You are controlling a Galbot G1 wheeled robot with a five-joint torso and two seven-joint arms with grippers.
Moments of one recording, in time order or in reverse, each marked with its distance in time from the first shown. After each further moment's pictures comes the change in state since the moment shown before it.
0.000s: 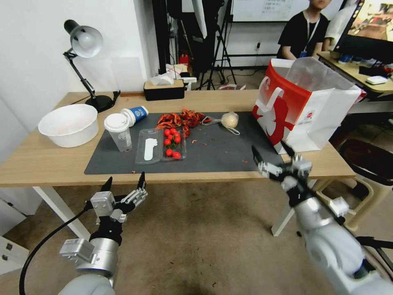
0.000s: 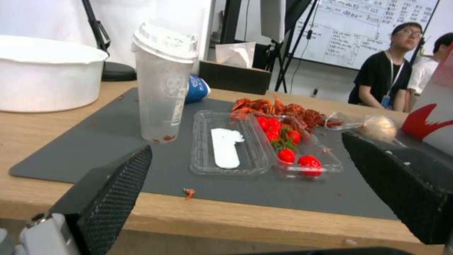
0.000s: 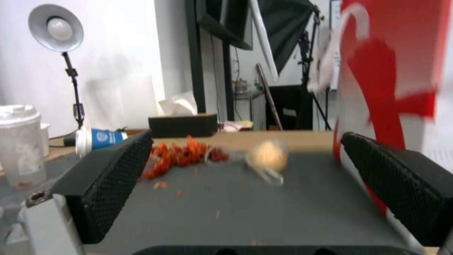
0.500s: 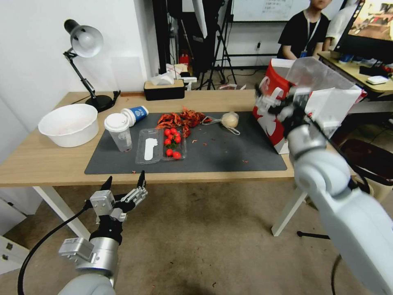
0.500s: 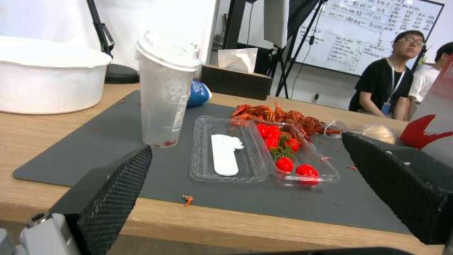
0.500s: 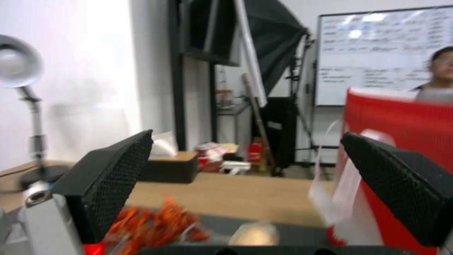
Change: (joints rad) left arm 0.003 -0.007 0.004 -0.031 -0.021 0.015 -0.021; right arm 0.517 -0.147 -0.137 0.069 0.152 -0.434 0.275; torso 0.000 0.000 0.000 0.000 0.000
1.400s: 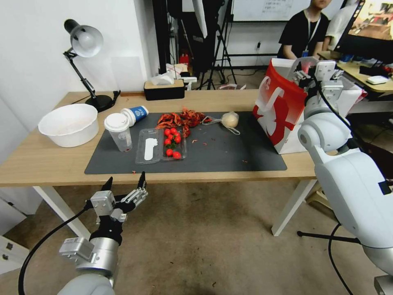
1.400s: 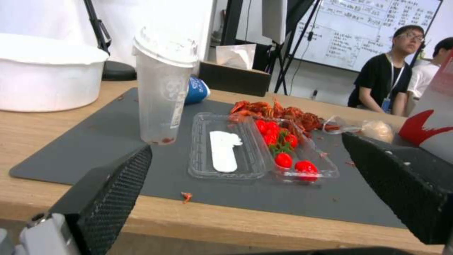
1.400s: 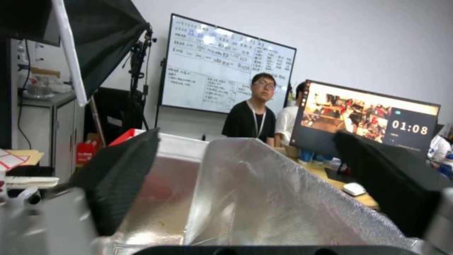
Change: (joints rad) left arm -0.003 0.015 0.000 -0.003 -0.008 0.016 -0.005; right arm 0.473 0.056 -0.078 -0.360 -0.236 -0.268 0.330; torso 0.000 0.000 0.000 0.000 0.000
